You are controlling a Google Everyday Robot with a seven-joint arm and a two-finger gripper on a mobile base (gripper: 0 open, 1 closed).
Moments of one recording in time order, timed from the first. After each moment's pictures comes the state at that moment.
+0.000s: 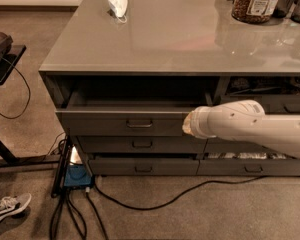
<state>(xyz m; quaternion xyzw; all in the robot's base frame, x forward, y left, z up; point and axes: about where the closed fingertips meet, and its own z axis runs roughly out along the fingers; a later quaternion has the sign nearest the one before) 0.630 -0.143 0.649 -0.62 0.70 -0.11 0.33</state>
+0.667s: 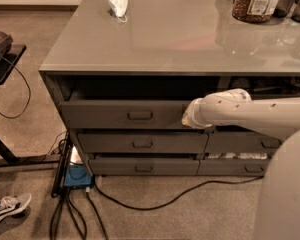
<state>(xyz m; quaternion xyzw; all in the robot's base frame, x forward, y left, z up) 0.681 -0.154 0.631 -0.60 0.72 -0.12 0.31</state>
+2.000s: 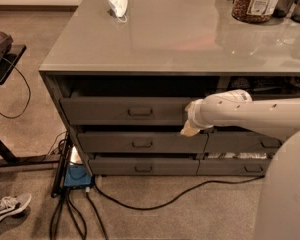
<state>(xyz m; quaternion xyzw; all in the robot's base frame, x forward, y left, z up) 0.682 -0.155 0.631 -0.60 0.72 -0.12 0.31</state>
